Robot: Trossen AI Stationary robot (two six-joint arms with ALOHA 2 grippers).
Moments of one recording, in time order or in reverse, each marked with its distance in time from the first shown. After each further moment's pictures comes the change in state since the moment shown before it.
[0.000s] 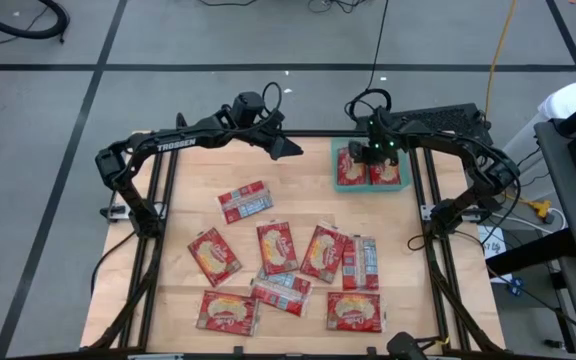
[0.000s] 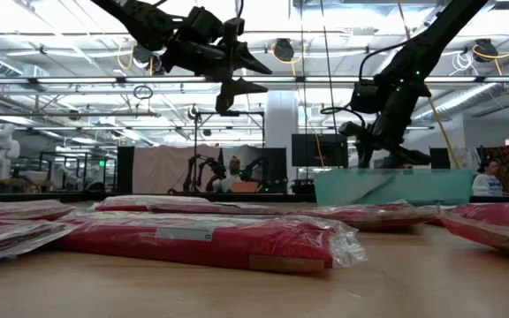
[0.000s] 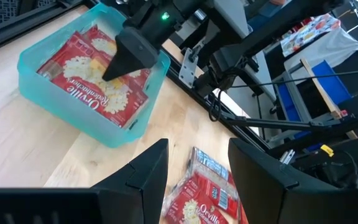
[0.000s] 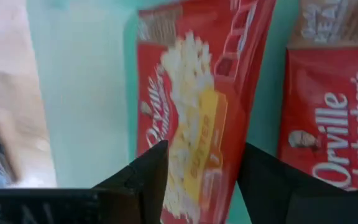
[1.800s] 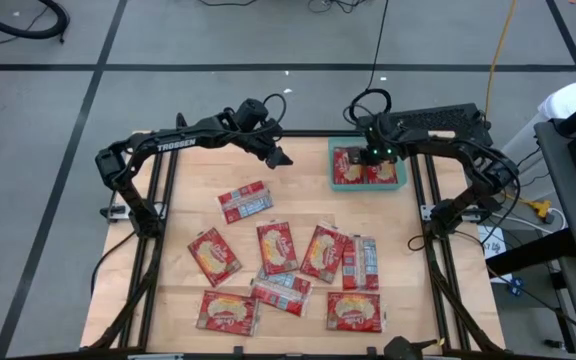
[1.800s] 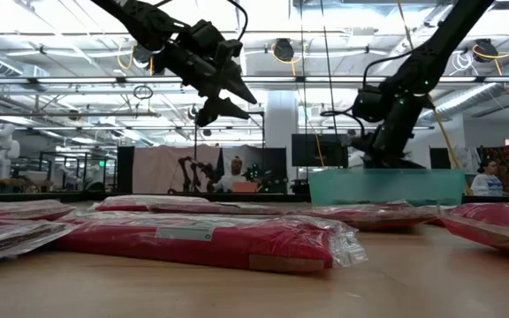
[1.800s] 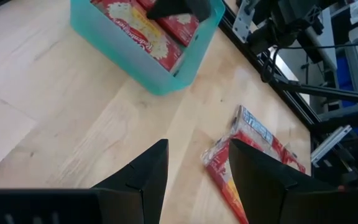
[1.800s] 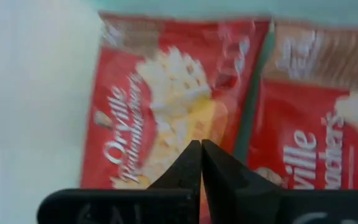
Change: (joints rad) left arm -0.004 0.000 0.000 -0.282 -0.111 0.111; right arm 0.018 0.013 -0.119 0.219 0.106 -0.128
